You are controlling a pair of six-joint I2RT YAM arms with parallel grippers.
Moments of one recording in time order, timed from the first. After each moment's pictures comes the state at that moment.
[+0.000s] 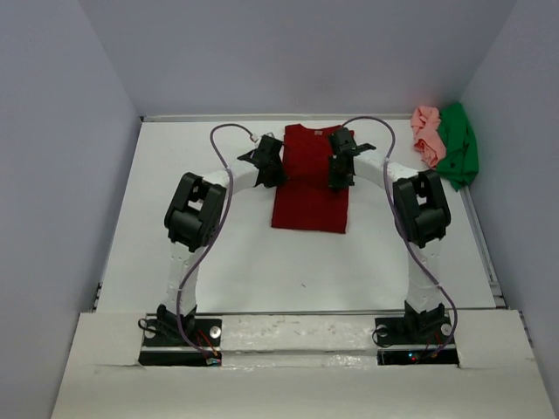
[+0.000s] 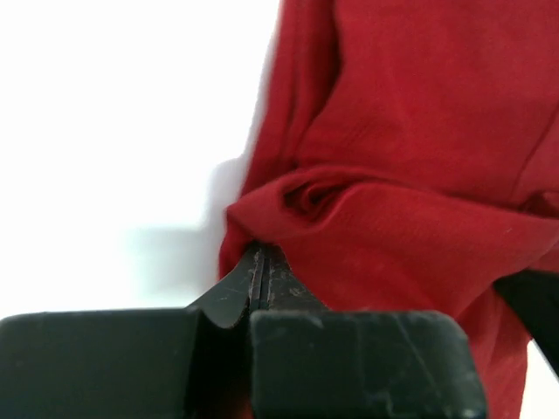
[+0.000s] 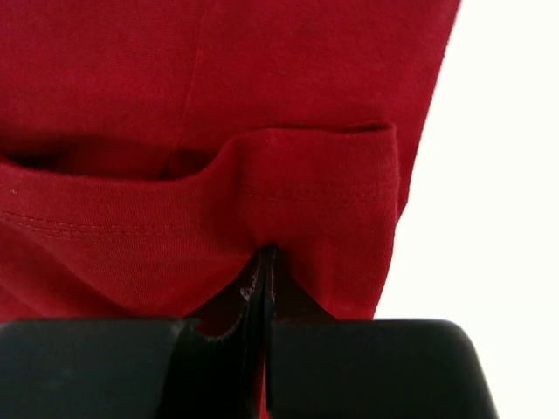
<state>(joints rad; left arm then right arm) -0.49 2.21 1.62 -0.26 -0.04 -0.69 0.37 2.16 1.66 -0.62 0.14 0.39</state>
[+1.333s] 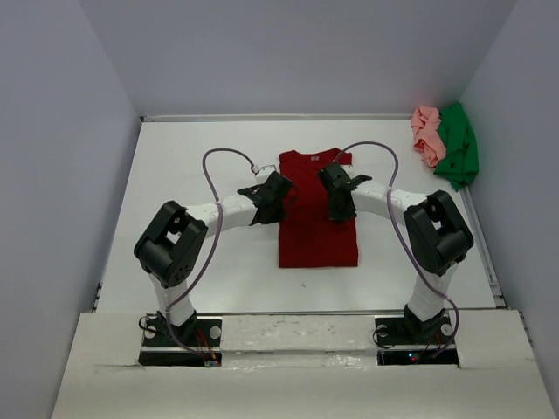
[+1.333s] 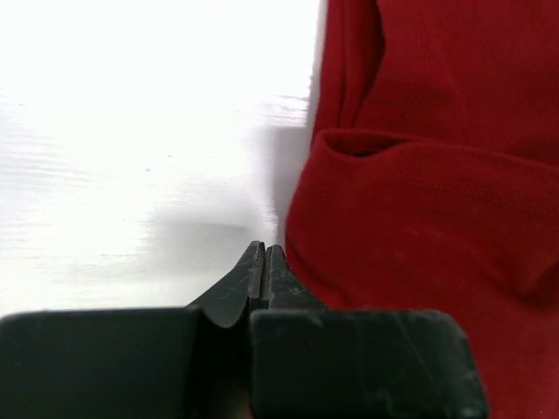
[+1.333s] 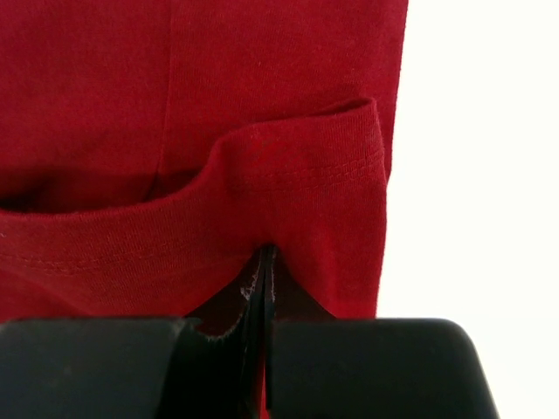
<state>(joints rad) -0.70 1.79 1.10 -0.30 -0.28 -0.78 0.55 1.84 1.20 -0.54 0.34 0.53</state>
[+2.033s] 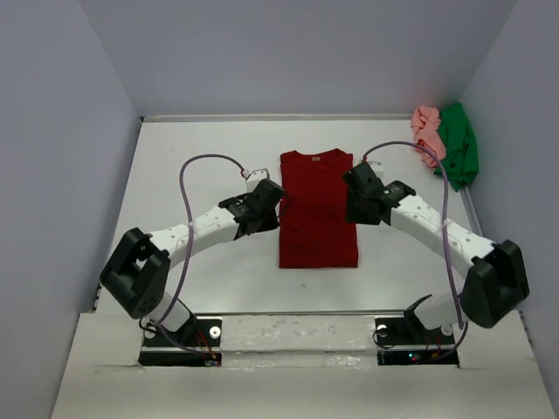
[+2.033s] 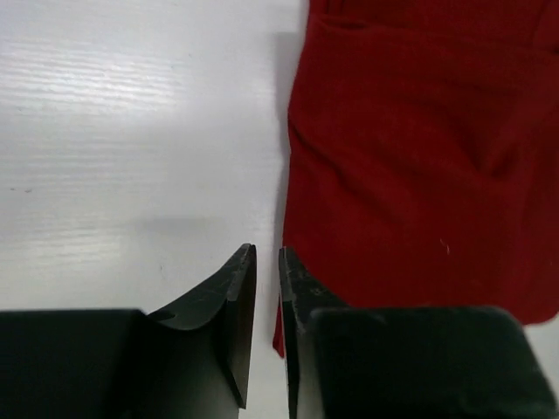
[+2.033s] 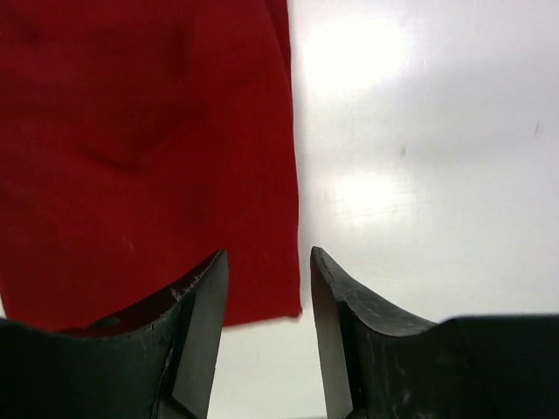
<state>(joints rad) -0.75 1.54 1.02 -0.42 -0.33 -0.80 0.57 1.45 1.13 -0.77 0.38 0.59</state>
